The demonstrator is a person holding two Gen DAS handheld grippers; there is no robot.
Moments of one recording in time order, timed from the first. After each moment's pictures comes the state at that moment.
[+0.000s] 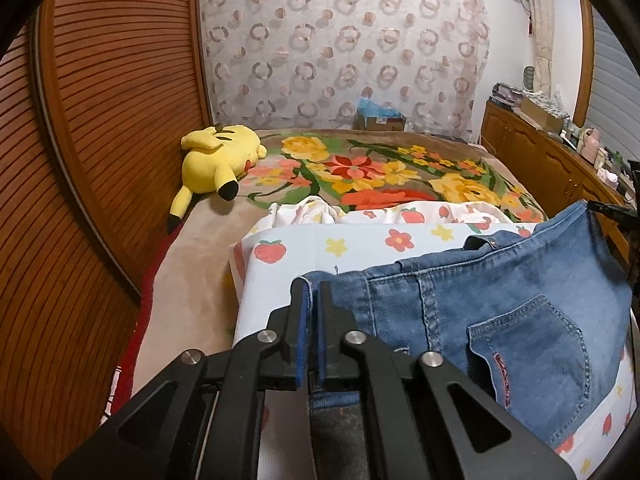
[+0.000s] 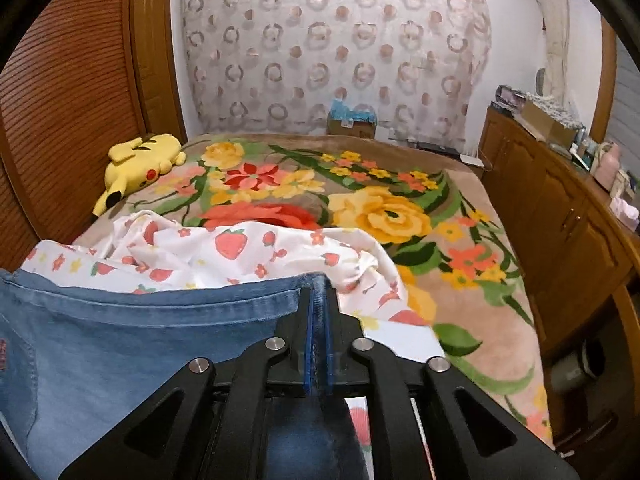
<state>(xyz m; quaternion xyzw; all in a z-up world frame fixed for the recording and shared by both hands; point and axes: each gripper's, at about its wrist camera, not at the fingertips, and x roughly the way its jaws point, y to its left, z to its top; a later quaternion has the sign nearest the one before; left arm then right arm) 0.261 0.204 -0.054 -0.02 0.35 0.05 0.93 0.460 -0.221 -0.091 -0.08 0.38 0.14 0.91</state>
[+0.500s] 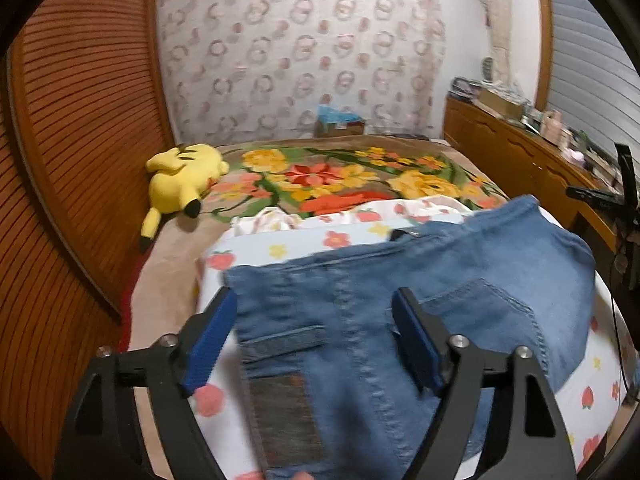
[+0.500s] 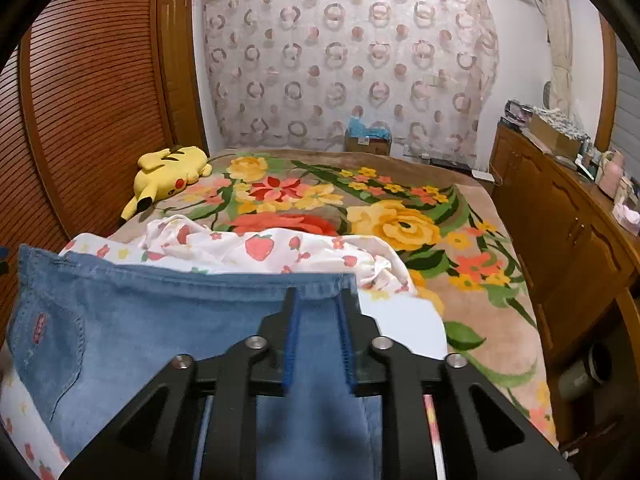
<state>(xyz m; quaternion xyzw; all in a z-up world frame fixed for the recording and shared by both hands) 0.239 0.156 -0.035 0.01 0.34 -0.02 0.94 0.388 -0.256 -0.070 -0.07 0.35 0.18 0.92</state>
